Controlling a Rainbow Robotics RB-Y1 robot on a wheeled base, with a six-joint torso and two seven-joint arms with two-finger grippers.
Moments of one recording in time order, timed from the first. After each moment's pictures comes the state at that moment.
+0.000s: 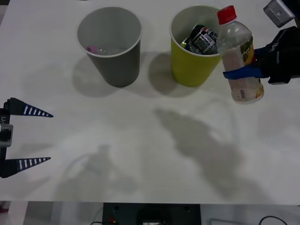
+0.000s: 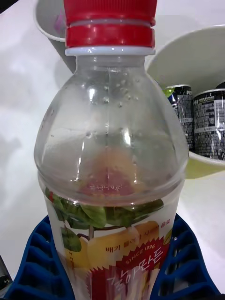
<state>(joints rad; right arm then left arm) -0.47 -1.06 -0.06 -2.10 1.66 -1.33 -1.37 0.26 1.13 0.26 -2.01 -1.31 -1.13 -0.09</state>
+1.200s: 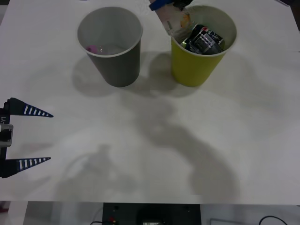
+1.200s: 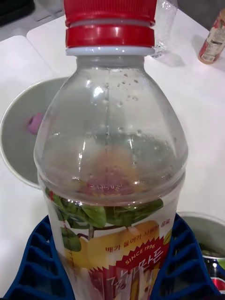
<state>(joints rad) -1.27 -0.59 0.35 -1.43 2.08 -1.32 -1.30 0.26 1.13 0.26 -2.01 -1.31 -1.13 -0.09</state>
